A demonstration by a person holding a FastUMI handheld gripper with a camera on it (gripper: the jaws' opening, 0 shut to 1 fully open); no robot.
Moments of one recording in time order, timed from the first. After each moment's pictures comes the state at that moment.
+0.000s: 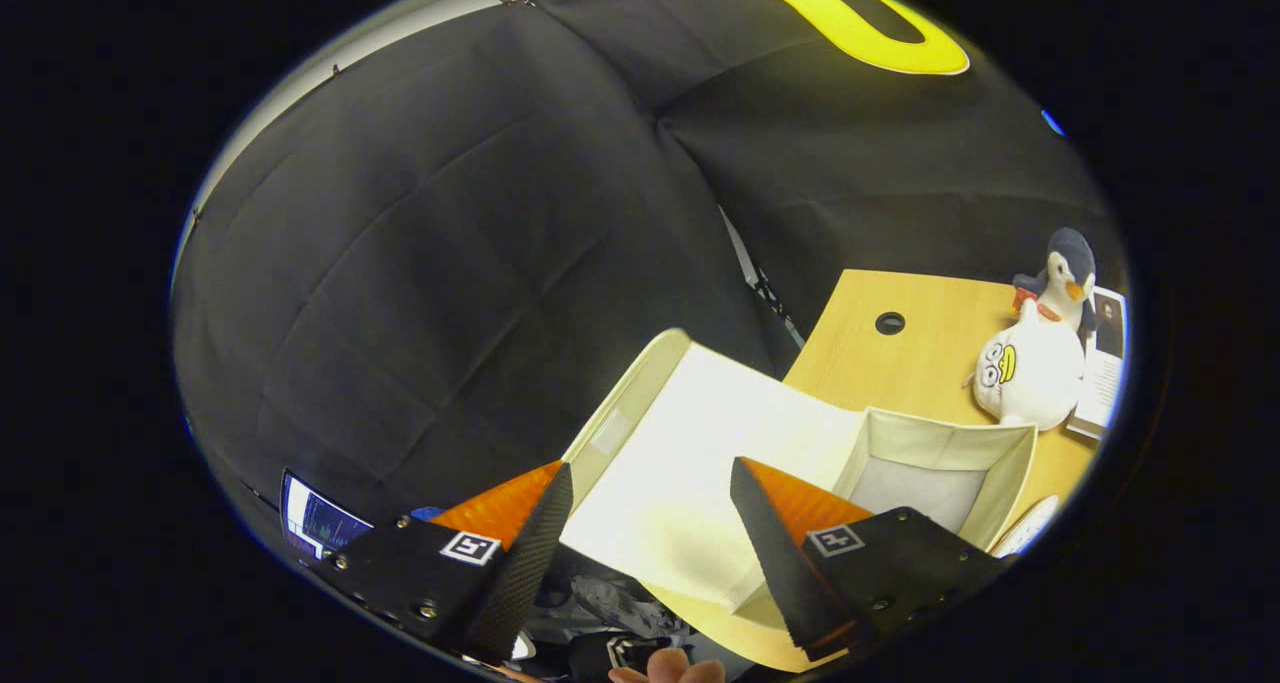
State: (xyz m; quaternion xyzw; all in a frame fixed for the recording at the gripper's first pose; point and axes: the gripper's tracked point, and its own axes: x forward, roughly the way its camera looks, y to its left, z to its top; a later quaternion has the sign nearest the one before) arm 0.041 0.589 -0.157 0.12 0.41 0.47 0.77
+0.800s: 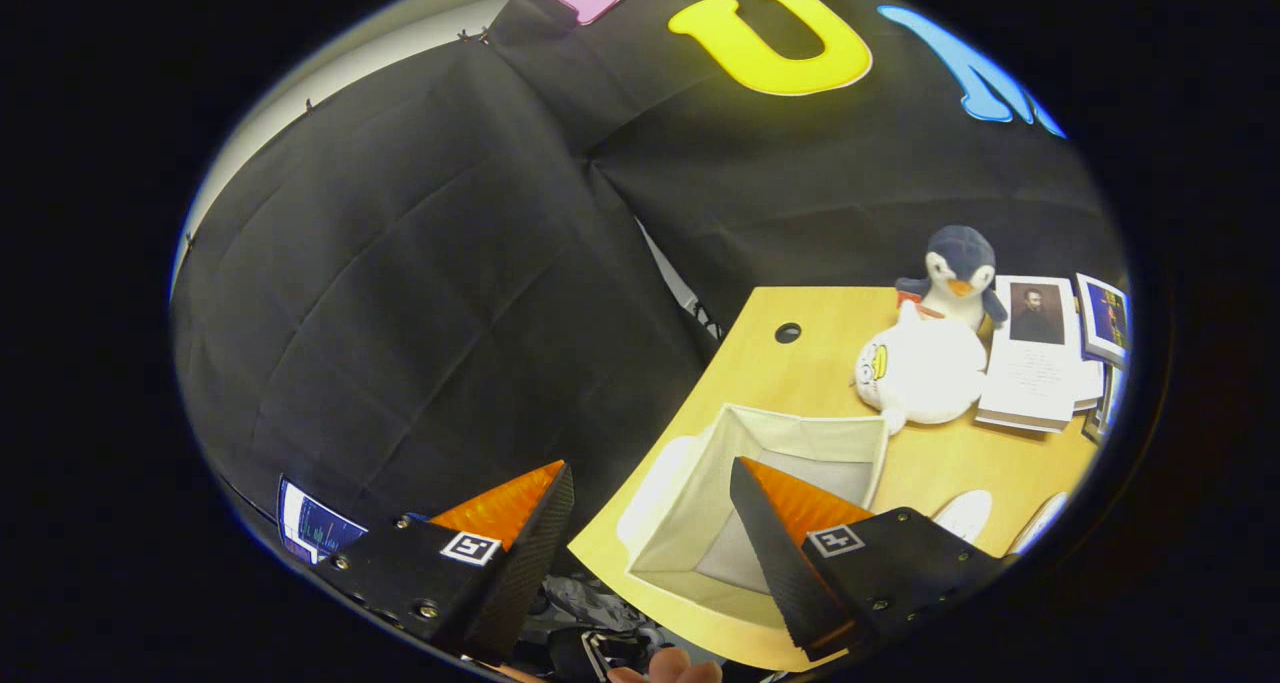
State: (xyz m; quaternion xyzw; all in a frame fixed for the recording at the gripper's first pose) arm 0.079 0.431 -0.154 0.14 0.41 0.41 0.81
